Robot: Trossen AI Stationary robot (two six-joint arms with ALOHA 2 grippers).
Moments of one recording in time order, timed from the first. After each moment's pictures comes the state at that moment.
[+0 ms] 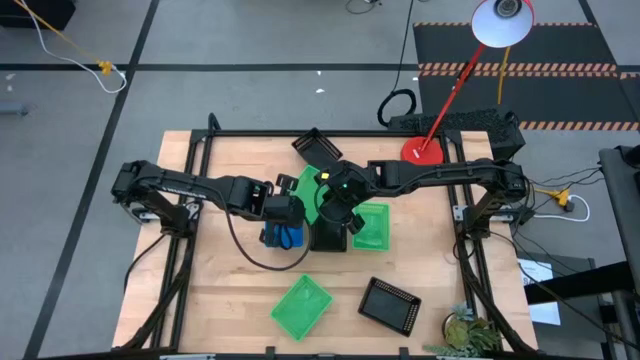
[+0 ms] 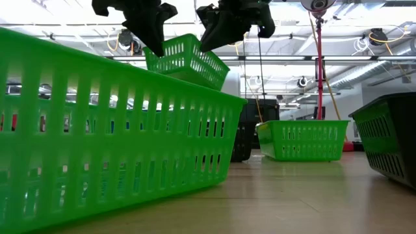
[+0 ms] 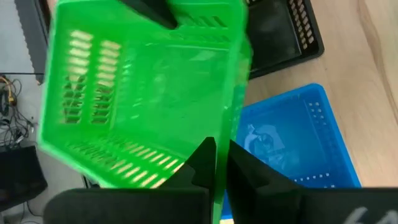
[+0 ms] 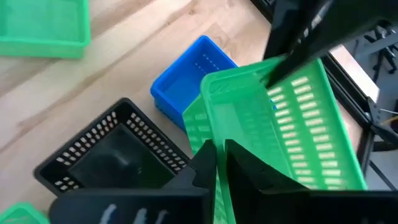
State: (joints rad) left arm -0.14 1.58 1.44 -1.01 -0.32 0.31; right arm -0.06 1.68 1.42 -0.52 -0.16 -0.79
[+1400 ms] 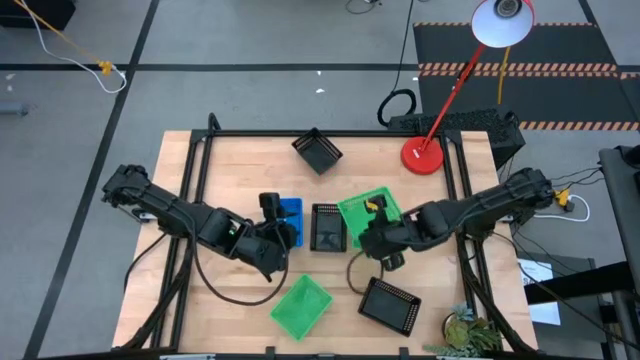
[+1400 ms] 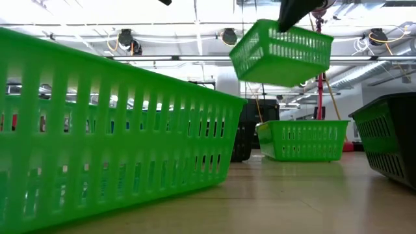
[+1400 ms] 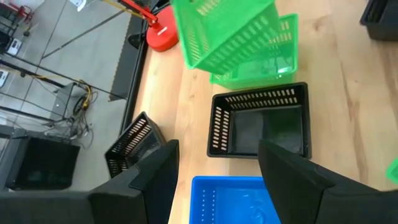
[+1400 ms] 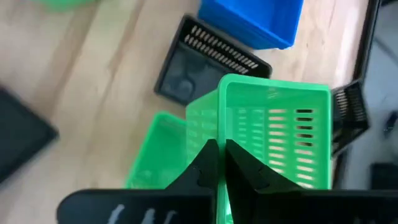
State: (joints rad) left arm -0.43 1.54 1.44 -0.87 -0.74 -0.09; right arm 0.34 1.49 1.40 -1.04 0.37 -0.16
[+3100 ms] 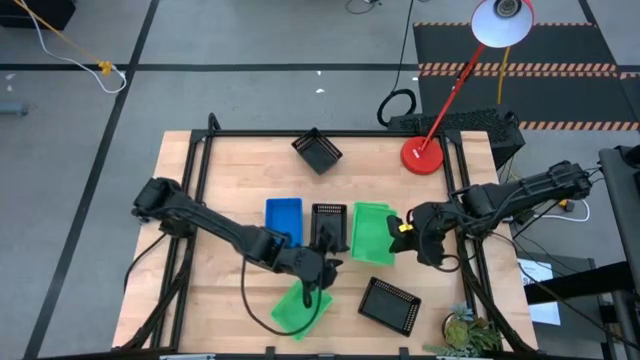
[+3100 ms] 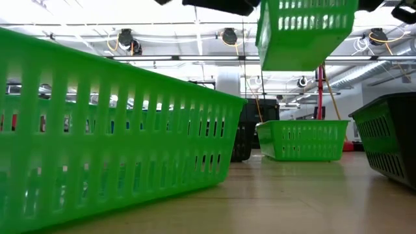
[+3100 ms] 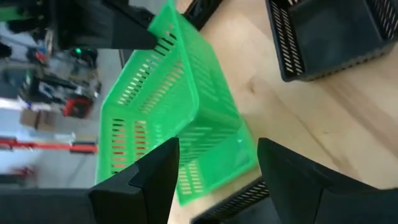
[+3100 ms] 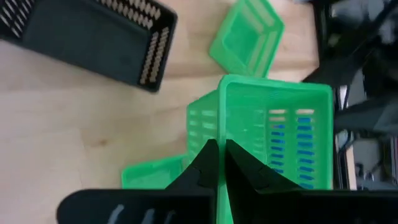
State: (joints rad) left arm -0.38 1.81 1.44 -0.25 -0.47 0.67; right arm 0.27 1.03 0.94 -0.70 -0.16 -1.16
